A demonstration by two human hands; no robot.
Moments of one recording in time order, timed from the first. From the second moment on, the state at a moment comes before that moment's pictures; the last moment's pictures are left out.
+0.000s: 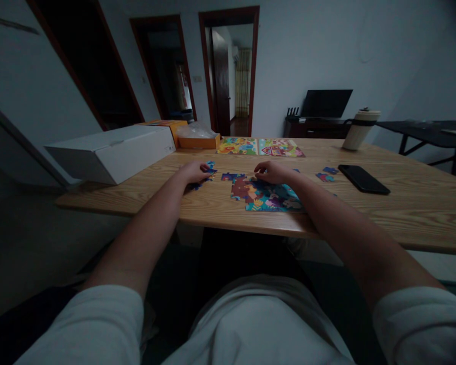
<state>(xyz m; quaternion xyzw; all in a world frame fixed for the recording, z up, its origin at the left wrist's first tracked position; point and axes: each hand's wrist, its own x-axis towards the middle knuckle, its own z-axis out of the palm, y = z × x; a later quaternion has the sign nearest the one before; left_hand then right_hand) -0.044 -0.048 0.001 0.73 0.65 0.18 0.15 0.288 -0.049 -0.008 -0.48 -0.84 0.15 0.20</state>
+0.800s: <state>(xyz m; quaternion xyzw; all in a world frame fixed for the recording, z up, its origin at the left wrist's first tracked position) -0.015 -0.057 0.006 0.67 0.51 0.42 0.34 0.285 -0.048 -0.008 -0.50 -0.84 0.14 0.17</state>
